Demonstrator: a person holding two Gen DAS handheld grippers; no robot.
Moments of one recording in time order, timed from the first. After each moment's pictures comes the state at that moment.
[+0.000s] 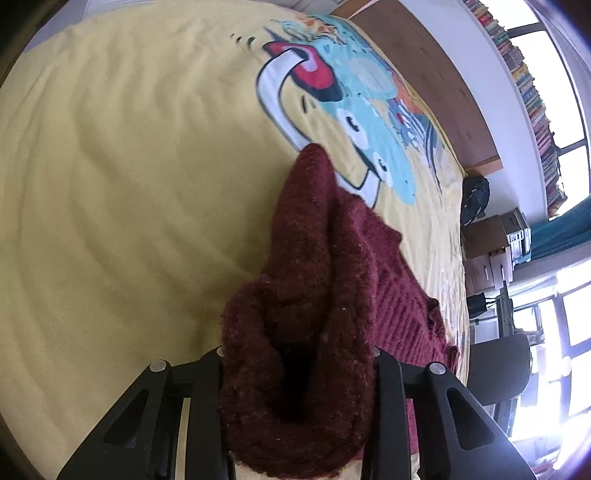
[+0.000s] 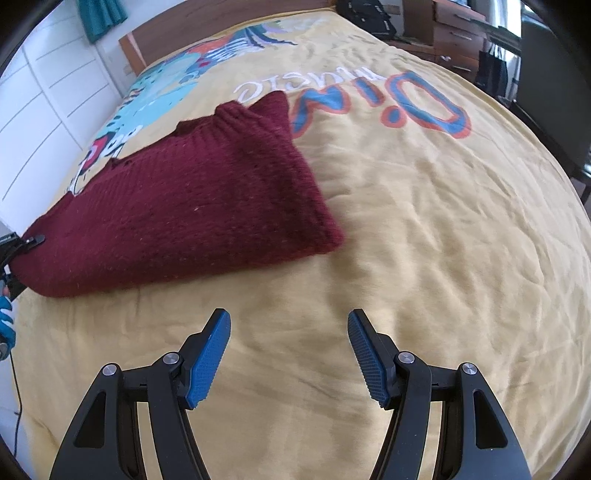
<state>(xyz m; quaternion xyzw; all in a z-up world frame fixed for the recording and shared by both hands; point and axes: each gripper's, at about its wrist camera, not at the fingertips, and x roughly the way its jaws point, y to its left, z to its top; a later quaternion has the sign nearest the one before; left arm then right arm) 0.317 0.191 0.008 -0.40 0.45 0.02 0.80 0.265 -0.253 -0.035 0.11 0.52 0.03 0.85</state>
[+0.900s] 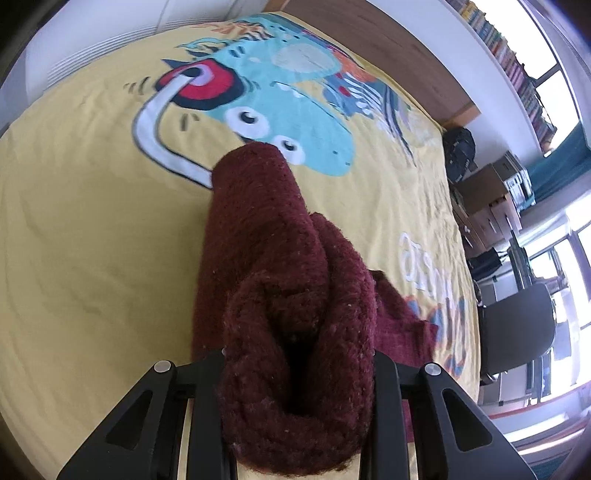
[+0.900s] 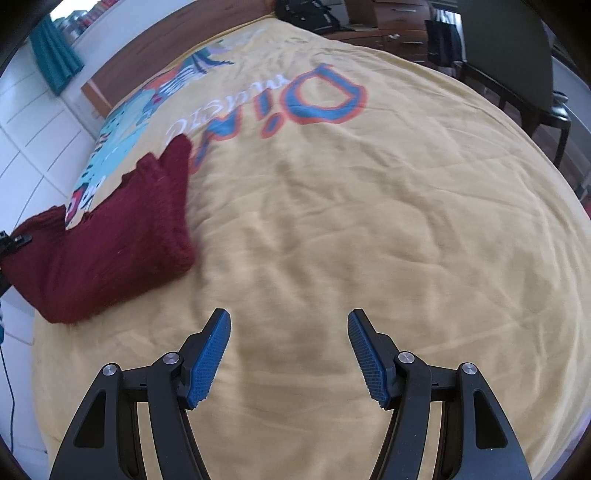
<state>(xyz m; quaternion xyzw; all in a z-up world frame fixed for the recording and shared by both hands) 0.363 0.058 0.080 -0.29 0.47 -0.01 0.83 0.233 -0.374 -0.032 0.19 0.51 -0.02 0.84</state>
